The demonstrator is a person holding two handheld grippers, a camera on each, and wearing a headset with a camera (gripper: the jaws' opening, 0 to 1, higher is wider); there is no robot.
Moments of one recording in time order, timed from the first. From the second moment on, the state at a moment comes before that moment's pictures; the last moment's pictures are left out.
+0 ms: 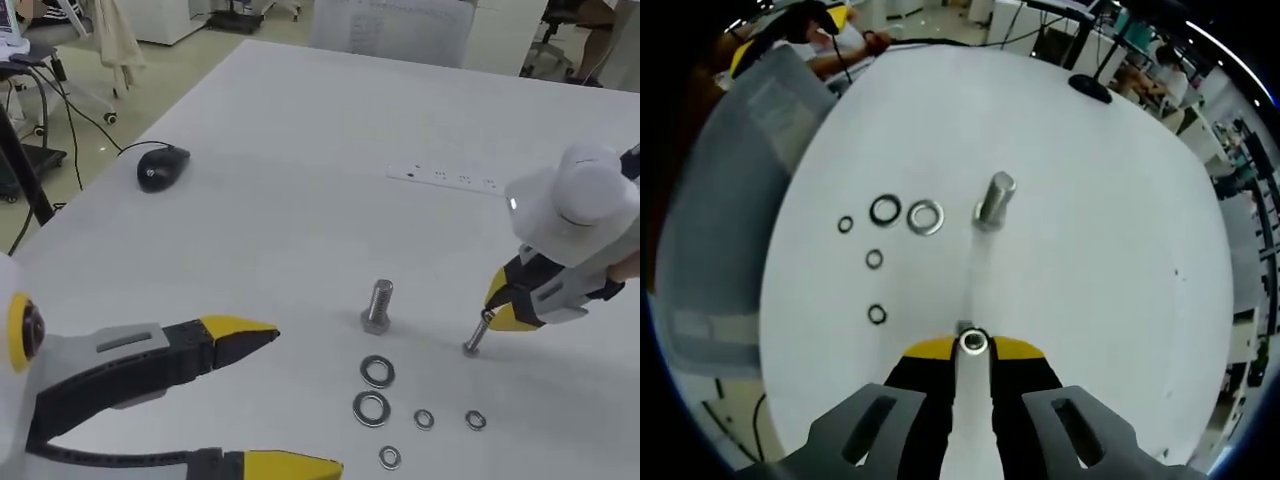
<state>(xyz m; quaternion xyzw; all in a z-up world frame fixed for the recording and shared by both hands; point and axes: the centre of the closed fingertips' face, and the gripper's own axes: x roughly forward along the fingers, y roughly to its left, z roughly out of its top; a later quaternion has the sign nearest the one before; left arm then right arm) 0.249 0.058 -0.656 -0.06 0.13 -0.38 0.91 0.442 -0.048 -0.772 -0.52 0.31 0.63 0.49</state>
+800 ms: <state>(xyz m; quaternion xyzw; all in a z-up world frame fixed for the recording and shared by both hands) 0.246 0.062 -0.657 -0.07 0.14 -0.37 0.91 0.440 -0.048 -0.808 -0.53 0.32 0.63 0.47</state>
